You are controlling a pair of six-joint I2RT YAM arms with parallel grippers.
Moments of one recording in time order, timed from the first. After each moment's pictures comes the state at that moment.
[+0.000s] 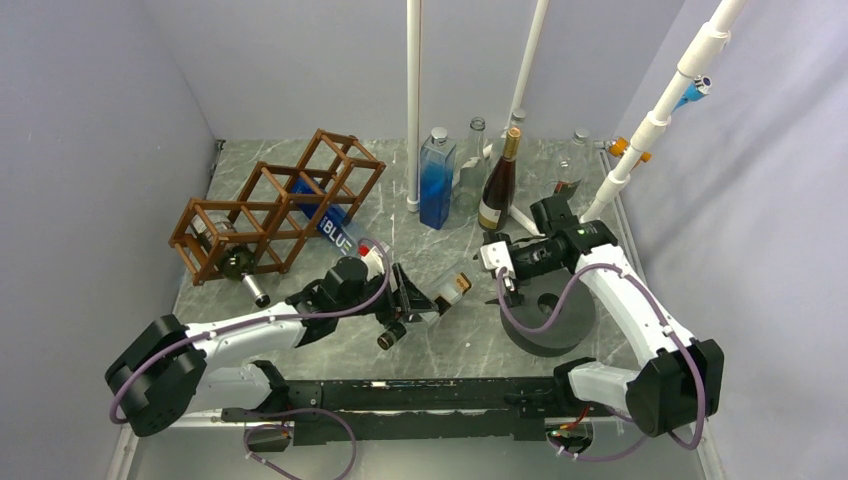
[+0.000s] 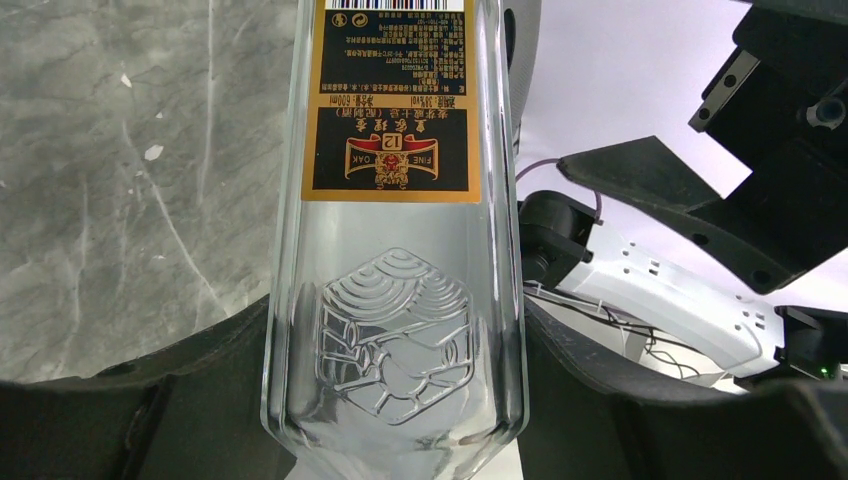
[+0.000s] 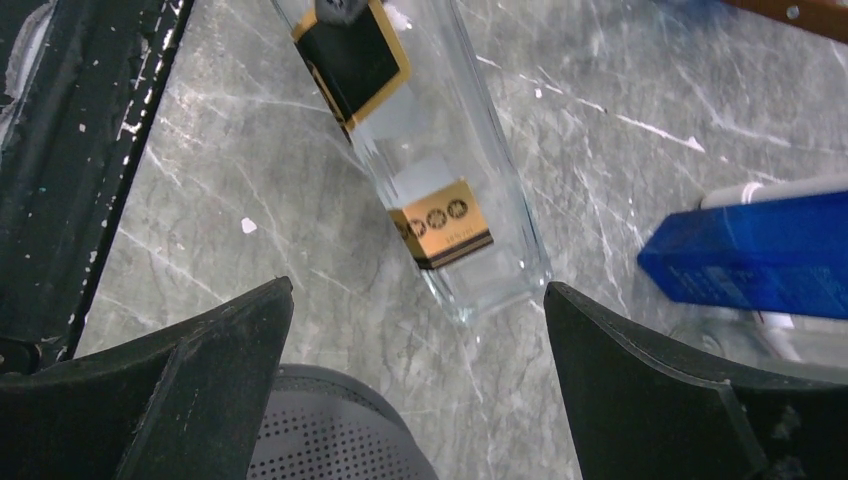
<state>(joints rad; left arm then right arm) -0.84 1.17 0.46 0.28 0.35 -1.23 0.28 1.19 1.01 -1.03 -0.92 -1.50</state>
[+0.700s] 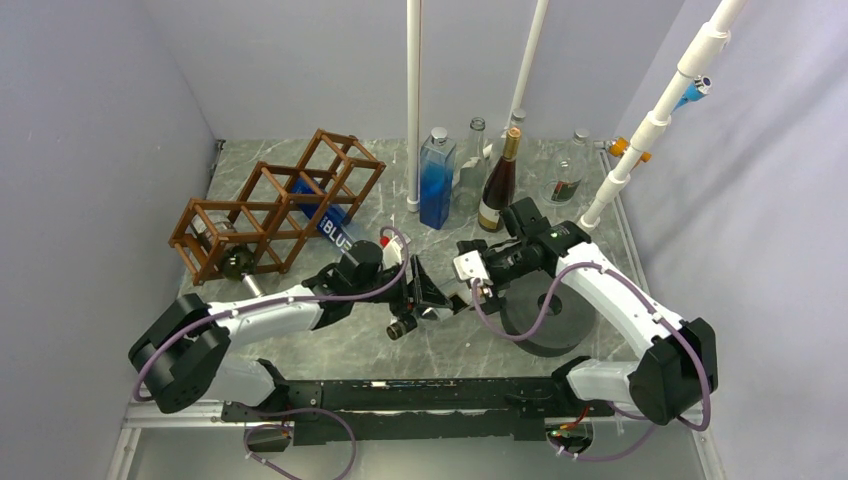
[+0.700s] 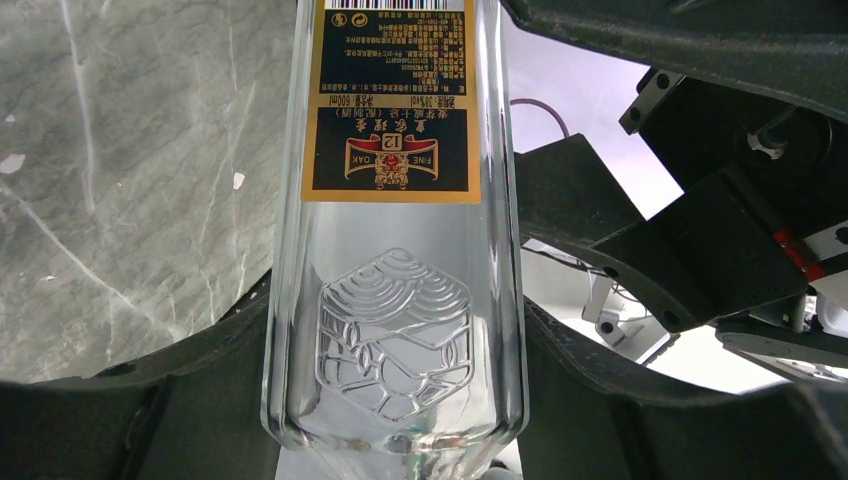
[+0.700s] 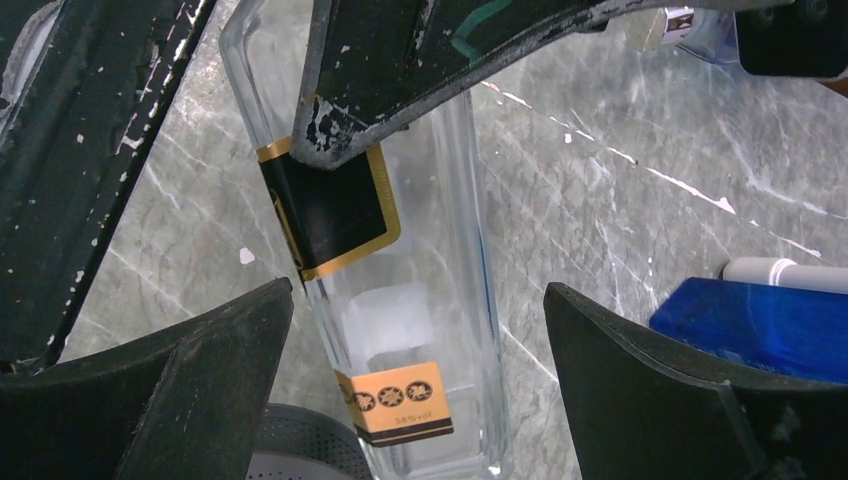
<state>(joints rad) -0.83 1.32 0.61 0.29 0.53 -1.24 0.48 1.25 1.01 -0.91 -0.83 -1.40</state>
